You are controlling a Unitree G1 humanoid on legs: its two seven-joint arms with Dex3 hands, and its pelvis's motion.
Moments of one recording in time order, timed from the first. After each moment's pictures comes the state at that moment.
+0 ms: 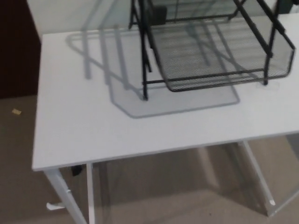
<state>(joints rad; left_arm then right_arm) 0.32 0.34 -0.01 0.42 -0.04 0.16 -0.41 0.43 -0.23 -0.10 0.90 0.00 -0.51 0.10</state>
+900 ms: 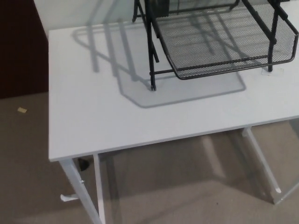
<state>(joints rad) 0.28 0.35 0.06 0.57 0.02 -0.02 -0.19 0.39 -0.24 -0.07 0.83 -0.04 -0.51 0.05</state>
